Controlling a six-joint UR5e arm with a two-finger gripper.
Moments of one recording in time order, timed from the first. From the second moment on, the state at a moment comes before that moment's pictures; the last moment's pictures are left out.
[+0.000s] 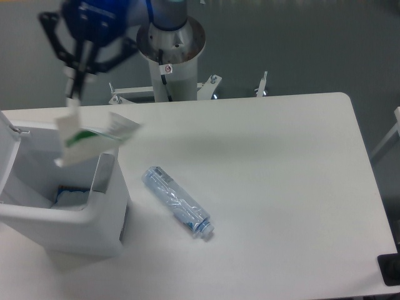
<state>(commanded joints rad) 2.23 -1.49 -1.60 -0.77 1.04 -0.13</state>
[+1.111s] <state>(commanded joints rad) 2.15 -1.59 -1.69 -0.77 1.08 -0.03</state>
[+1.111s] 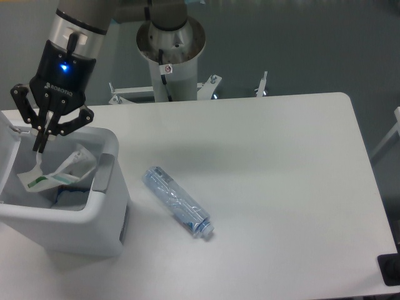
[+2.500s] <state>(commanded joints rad) 2.44 -2.00 -1.73 -0.81 1.39 -0.06</state>
